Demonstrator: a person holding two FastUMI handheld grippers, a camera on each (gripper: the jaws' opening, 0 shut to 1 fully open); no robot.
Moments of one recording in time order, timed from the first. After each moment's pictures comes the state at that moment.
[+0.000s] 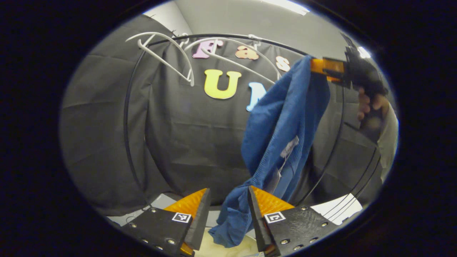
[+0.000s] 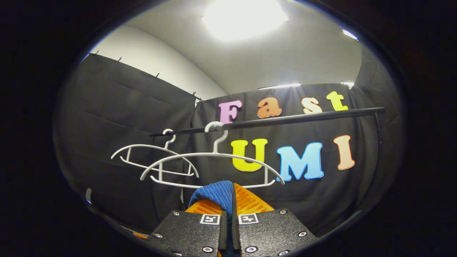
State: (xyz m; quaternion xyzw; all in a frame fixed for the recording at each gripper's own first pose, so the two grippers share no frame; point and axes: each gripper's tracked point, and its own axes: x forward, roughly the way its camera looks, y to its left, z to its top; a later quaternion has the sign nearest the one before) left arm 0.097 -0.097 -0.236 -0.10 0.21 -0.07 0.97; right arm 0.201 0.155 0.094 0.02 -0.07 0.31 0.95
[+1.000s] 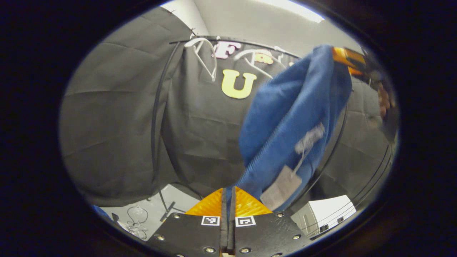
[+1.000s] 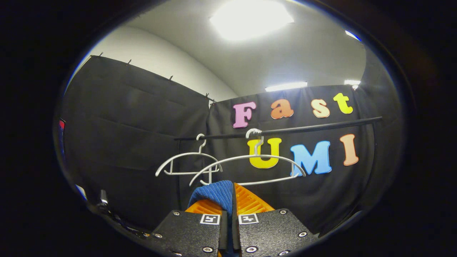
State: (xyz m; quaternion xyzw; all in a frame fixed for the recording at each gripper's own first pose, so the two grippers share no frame) left arm 0.029 0.017 -0.192 -0.12 0.18 -0.01 0.98; right arm 0.092 0.199 0.077 0.03 -0.03 0.32 0.95
